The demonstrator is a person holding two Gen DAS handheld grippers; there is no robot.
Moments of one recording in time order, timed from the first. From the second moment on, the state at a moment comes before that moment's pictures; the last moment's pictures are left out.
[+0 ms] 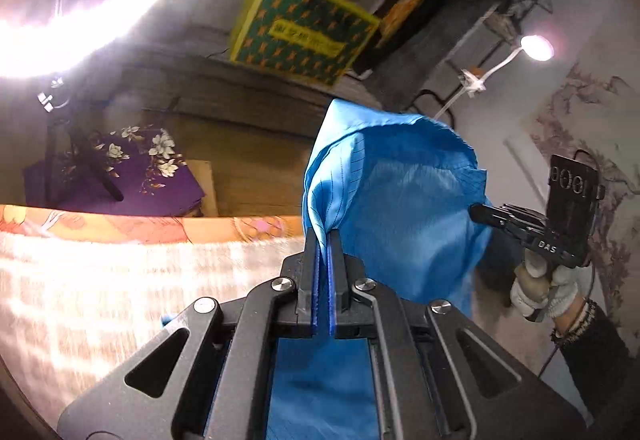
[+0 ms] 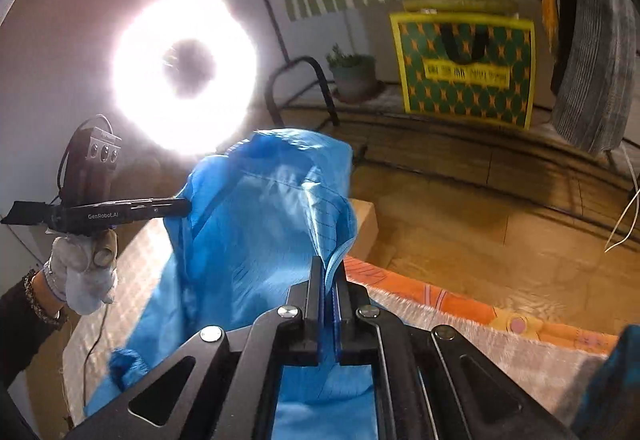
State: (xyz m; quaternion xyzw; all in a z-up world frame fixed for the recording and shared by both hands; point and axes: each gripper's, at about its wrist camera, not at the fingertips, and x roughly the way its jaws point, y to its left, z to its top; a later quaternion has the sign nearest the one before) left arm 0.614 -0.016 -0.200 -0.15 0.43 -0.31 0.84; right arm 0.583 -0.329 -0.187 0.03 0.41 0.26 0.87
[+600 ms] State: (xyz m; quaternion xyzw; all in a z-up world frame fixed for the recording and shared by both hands) left arm 0.359 -0.002 -0.122 -0.11 0.39 -0.32 0.86; right arm 0.334 -0.284 -0.105 -0.01 0.37 0.31 0.87
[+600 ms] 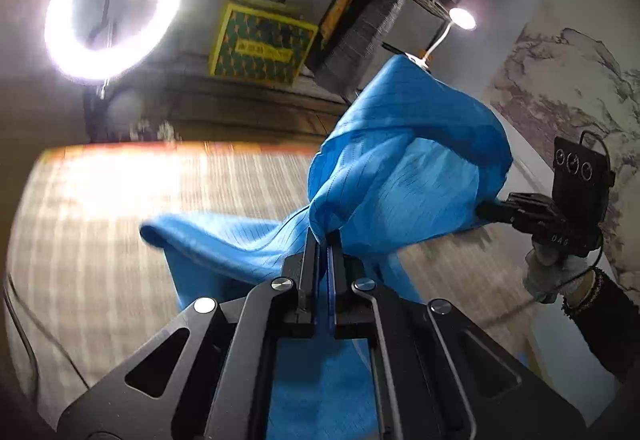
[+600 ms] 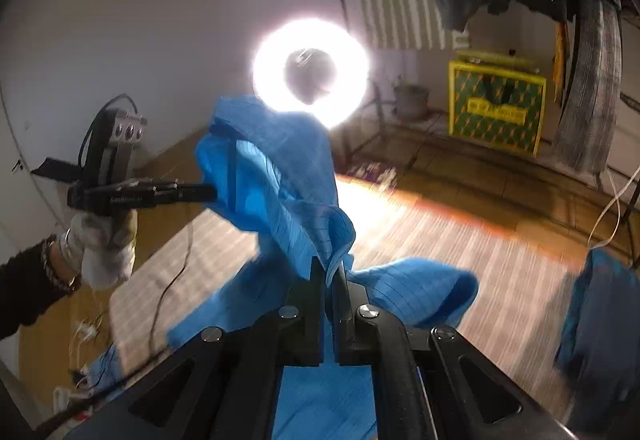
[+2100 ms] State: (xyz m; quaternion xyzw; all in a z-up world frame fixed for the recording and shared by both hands) left arm 0.050 0.160 0.053 -0.23 0.32 -0.23 0.89; right arm 0.021 -0.395 0.035 0.02 0.26 0.23 0.94
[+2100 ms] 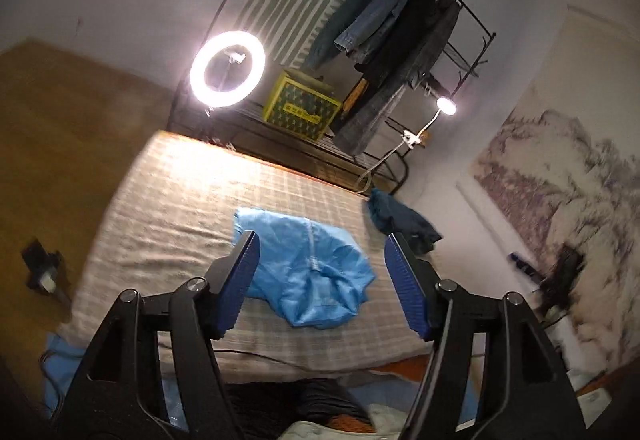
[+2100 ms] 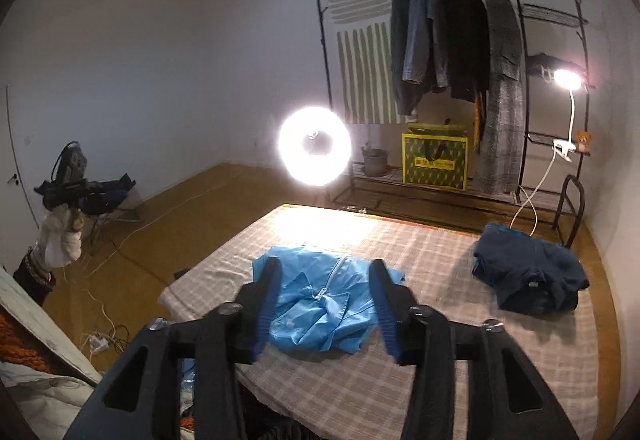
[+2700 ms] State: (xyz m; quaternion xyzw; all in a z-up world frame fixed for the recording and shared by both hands) left arm 0.256 0.089 -0.184 -0.27 0.48 -0.18 0.81; right arm 0.177 -0.388 -0.205 0.22 0.46 0.18 0.84
